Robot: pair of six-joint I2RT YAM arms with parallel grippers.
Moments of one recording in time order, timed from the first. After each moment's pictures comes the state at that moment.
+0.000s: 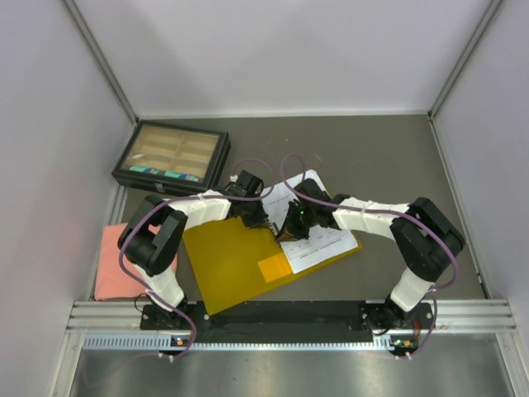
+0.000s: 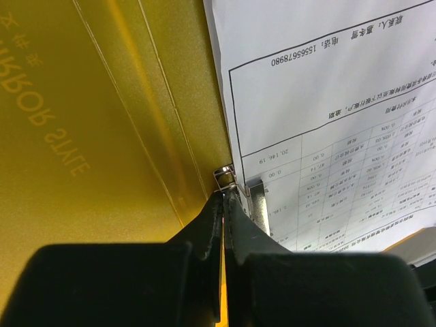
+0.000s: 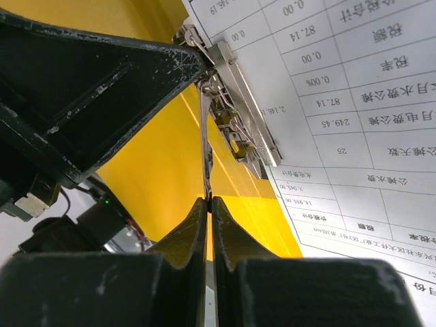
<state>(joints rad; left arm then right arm) -0.60 1.74 0.97 -0.28 0.13 -0.91 0.74 1.68 0.92 -0.21 -0.33 1.05</state>
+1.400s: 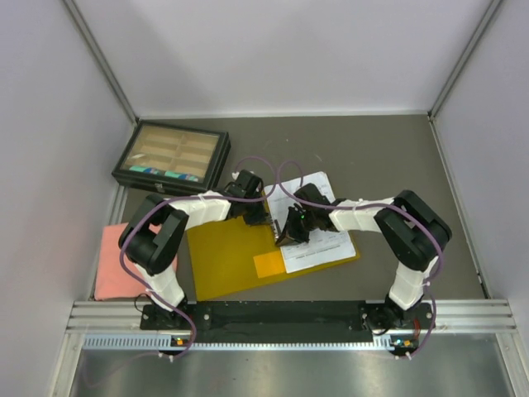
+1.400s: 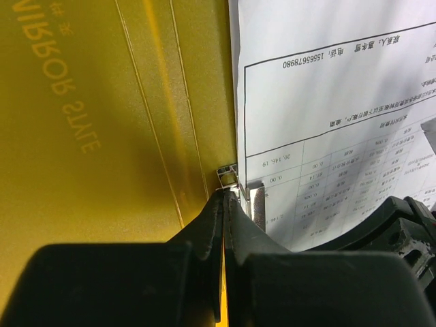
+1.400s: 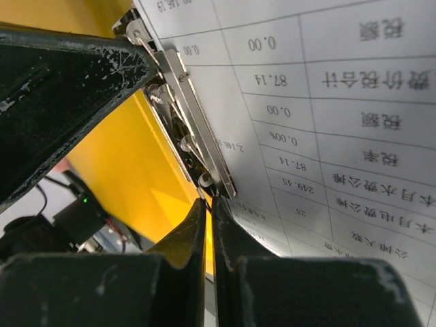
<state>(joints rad) -0.59 1.76 0.96 -0.19 0.14 -0.85 0.72 1.80 0.88 -0.08 -0.39 0.97</state>
